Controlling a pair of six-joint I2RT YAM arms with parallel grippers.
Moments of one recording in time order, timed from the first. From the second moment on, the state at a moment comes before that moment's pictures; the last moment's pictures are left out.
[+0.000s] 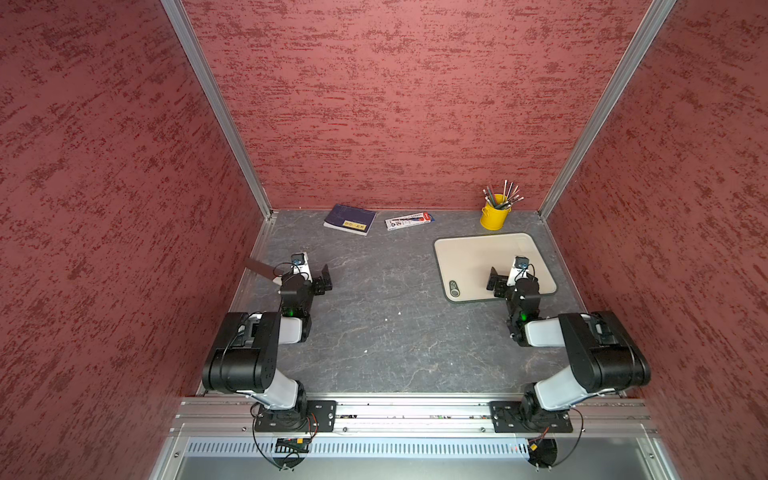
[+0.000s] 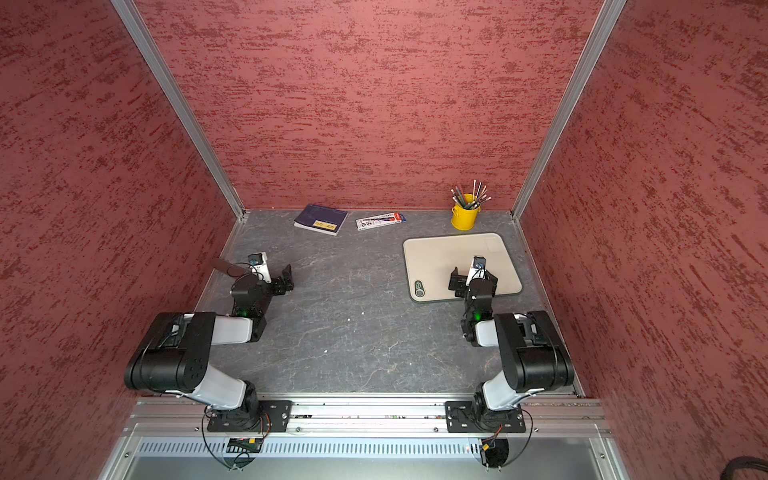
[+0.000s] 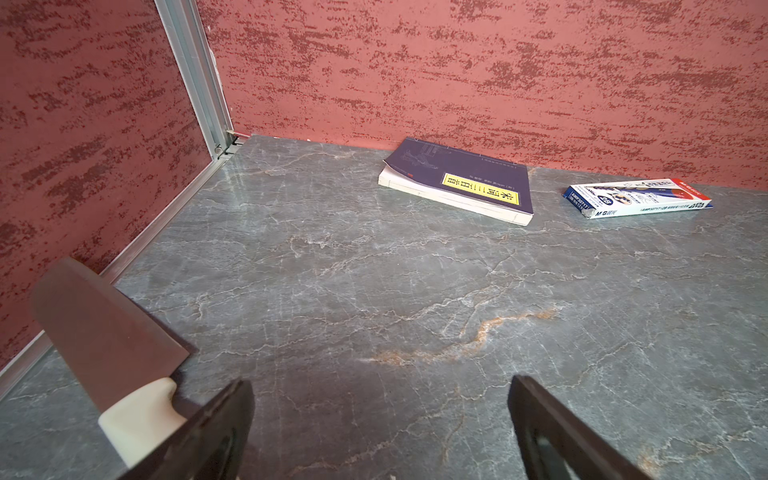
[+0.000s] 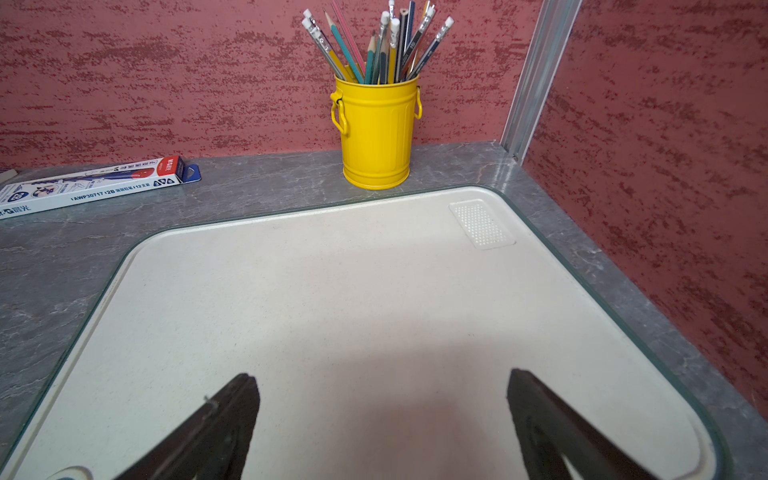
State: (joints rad) left arm 0.02 1.54 0.37 0.88 -0.04 -0.10; right arm 0.05 1.56 0.35 0.95 0.19 0.06
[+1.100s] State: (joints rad) left arm -0.05 1.17 0.76 -0.54 0.19 -0.74; right arm 0.20 1.37 0.91 -0.47 -0.01 0.54
